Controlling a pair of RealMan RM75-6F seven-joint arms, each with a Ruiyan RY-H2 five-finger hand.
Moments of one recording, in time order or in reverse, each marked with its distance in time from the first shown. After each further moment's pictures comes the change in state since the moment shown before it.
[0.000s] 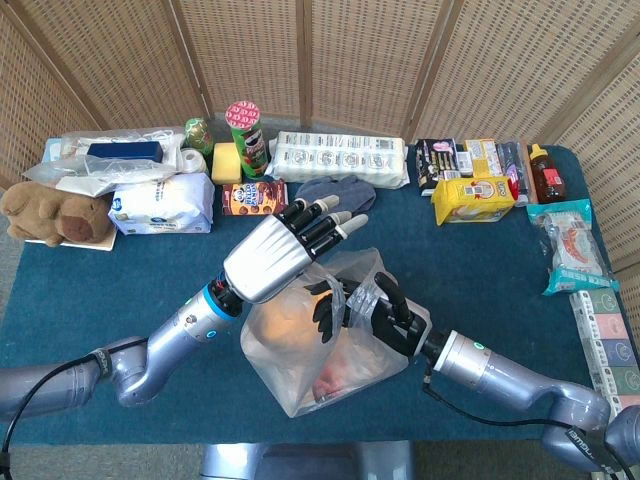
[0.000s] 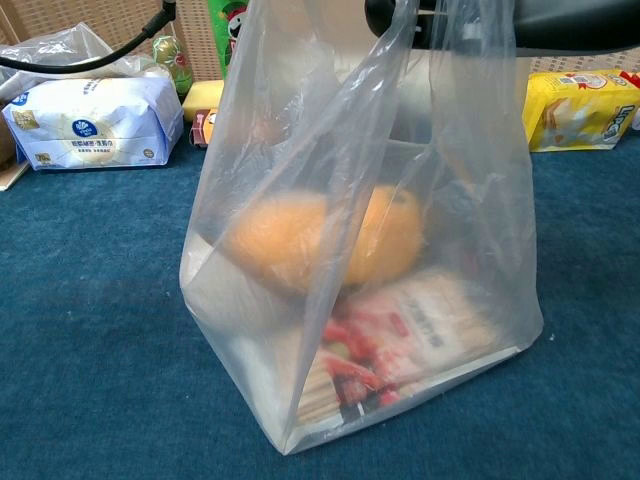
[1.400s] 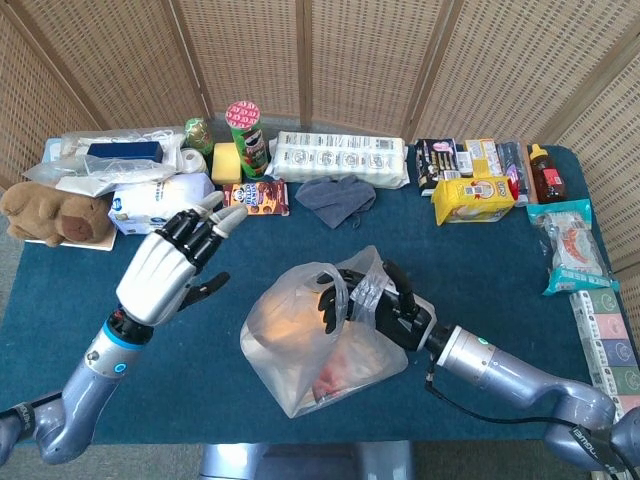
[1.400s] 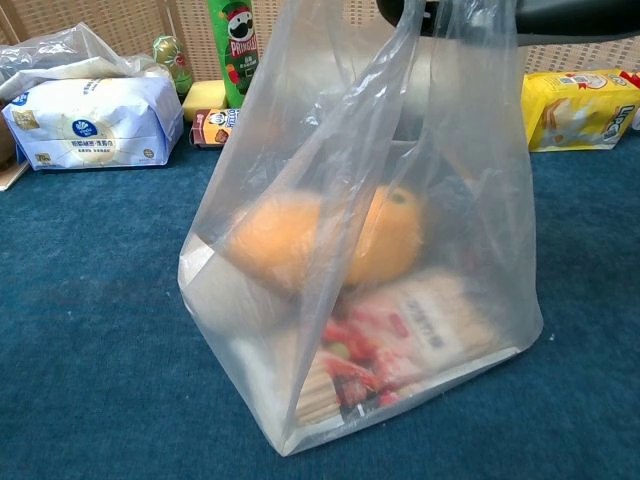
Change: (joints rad) left arm 0.317 0.182 0.104 -0.202 0.064 0.251 -0.099; right arm -0.016 0.028 0.035 -0.013 0.020 -0.040 0.073
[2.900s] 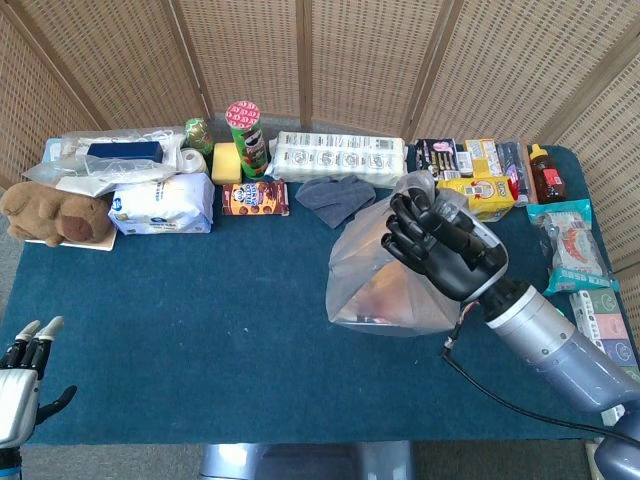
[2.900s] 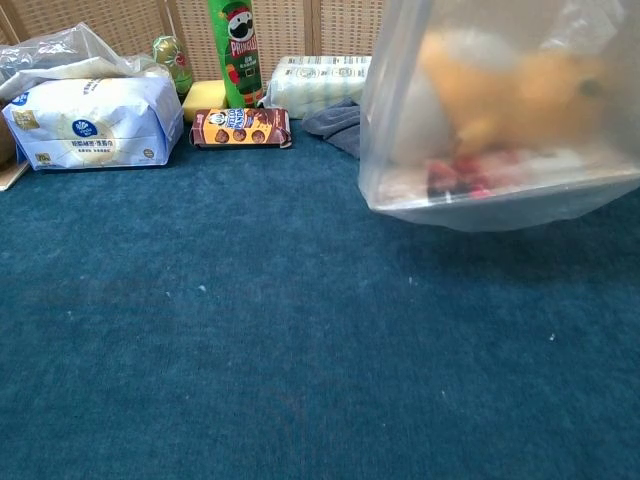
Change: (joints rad) left arm 0.675 -0.026 0.342 0.251 -0.045 0.282 -0.124; right arm -0.161 0.426 0.458 -0.249 0.354 -0.066 0.255
